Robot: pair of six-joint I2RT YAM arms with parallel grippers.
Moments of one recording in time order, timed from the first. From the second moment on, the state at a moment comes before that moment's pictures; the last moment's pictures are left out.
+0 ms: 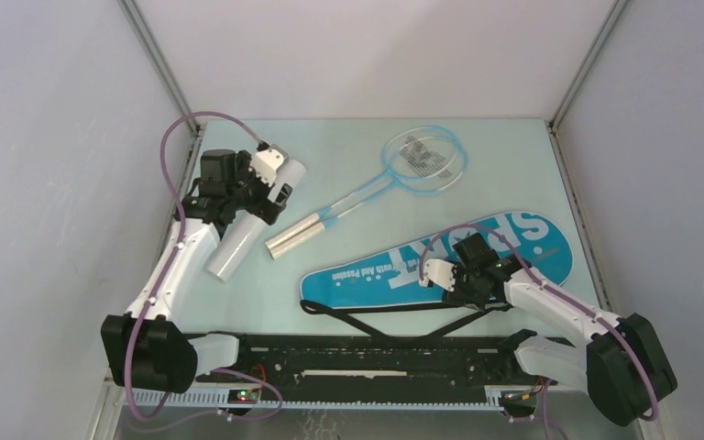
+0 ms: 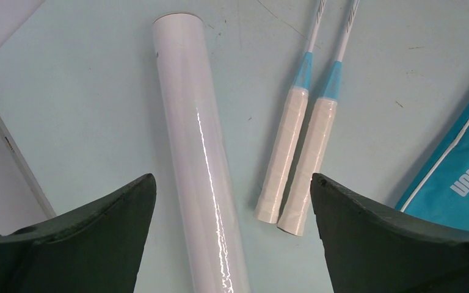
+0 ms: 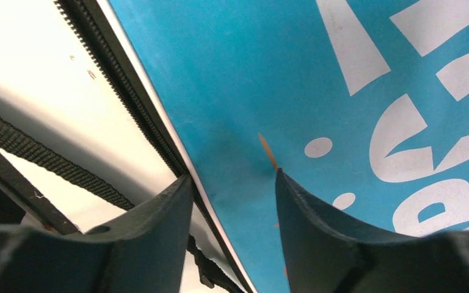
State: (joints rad) left arm -0.10 1.22 1.06 -0.50 0.30 0.52; right arm 0.49 1.11 0.53 -0.66 -0.03 -0.88
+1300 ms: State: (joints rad) left arm -0.50 1.15 0.97 -0.50 0.54 0.75; right arm 0.34 0.97 0.82 -0.87 -0.11 -0.82
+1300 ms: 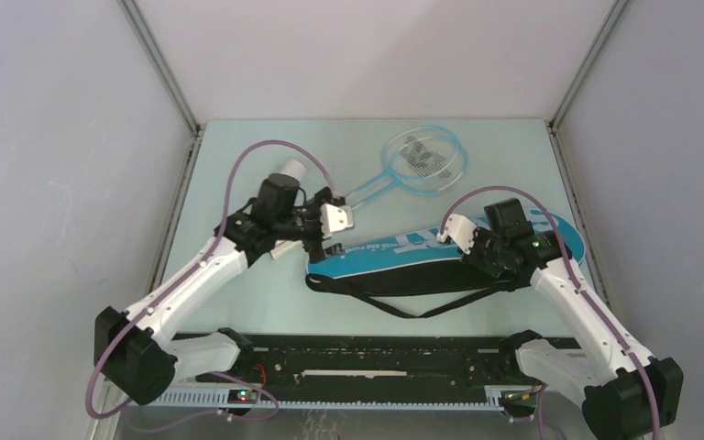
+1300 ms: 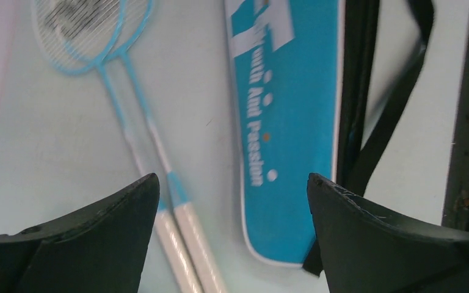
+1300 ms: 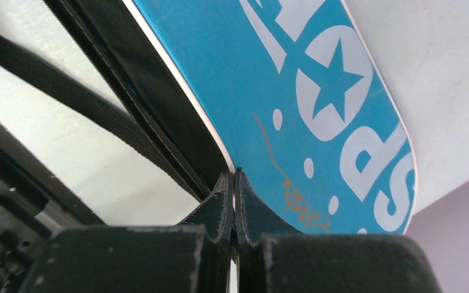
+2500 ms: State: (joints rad) left arm -1.01 1.62 1.01 -0.05 0.04 0.68; right arm 0.12 1.06 0.94 -1.05 -0.38 -0.79
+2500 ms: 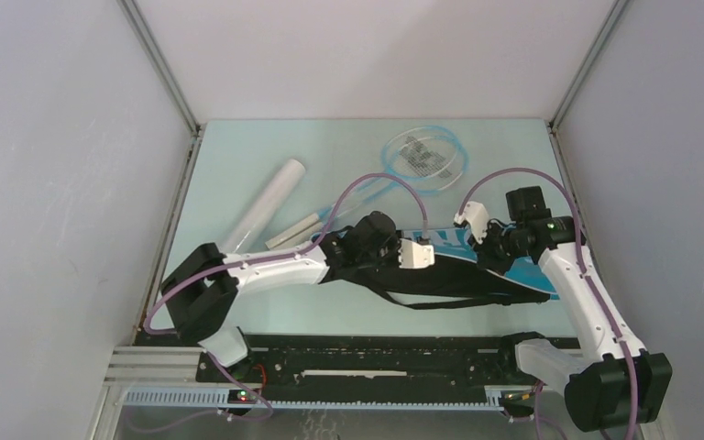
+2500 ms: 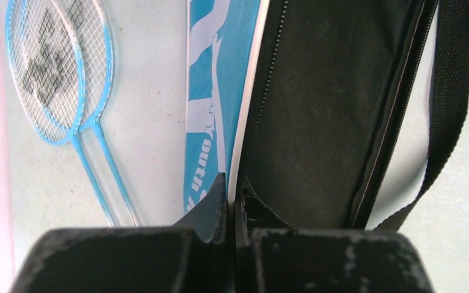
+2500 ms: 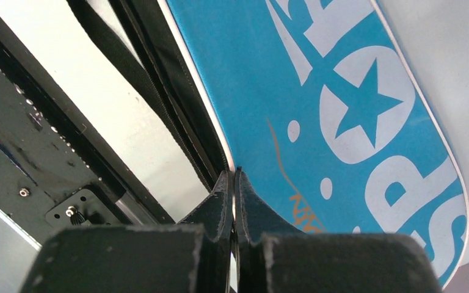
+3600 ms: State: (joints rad) left arm -0.35 1.28 1.37 -0.46 0.35 0.10; right arm 0.10 1.08 1.46 -0.87 -0.41 -0.32
